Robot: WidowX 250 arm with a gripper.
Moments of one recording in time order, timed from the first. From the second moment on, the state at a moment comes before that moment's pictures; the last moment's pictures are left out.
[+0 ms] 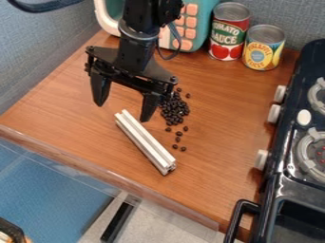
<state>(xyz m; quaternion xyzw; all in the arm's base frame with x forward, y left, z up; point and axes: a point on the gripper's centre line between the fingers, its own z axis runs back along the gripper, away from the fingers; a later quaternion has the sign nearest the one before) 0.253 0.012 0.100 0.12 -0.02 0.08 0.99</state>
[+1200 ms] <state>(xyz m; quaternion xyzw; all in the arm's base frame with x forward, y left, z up) 0.263 0.019 0.062 0.00 -0.05 0.36 0.93</state>
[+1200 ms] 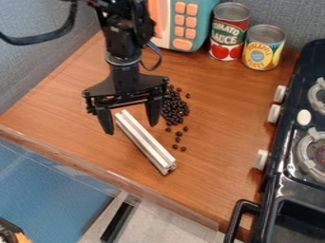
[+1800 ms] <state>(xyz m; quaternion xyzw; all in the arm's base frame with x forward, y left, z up) 0.265 0.013 0.034 -0.01 -0.04 0.45 0.89</state>
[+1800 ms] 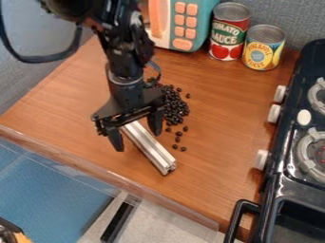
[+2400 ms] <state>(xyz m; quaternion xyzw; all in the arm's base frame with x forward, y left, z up) 0.269 0.007 0.024 -0.01 -0.04 0.46 0.89</state>
